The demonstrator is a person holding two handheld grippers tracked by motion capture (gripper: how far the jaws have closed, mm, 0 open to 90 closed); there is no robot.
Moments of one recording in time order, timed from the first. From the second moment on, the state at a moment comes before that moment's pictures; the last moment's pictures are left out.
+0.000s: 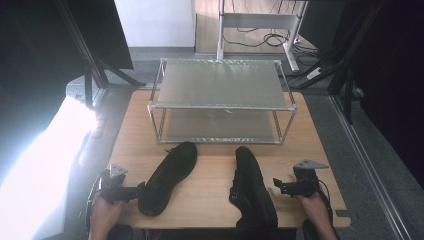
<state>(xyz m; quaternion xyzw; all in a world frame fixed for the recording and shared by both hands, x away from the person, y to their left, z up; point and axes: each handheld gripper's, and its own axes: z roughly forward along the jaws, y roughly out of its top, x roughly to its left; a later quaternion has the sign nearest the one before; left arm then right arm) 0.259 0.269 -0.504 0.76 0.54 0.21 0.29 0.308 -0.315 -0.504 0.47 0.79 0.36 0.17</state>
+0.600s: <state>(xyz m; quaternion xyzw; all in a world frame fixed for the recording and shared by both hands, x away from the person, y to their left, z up) 0.253 0.234 -0.505 0.81 0.49 0.16 0.29 0.309 -0.314 -0.503 0.47 0.79 0.37 0.17</state>
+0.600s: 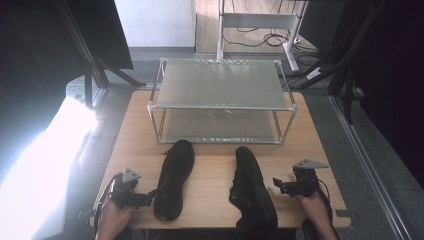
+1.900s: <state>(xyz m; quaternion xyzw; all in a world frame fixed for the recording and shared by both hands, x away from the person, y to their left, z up) 0.256 0.232 -0.506 0.78 0.50 0.22 0.30 0.303 -0.315 -0.490 0.45 0.79 0.38 0.18</state>
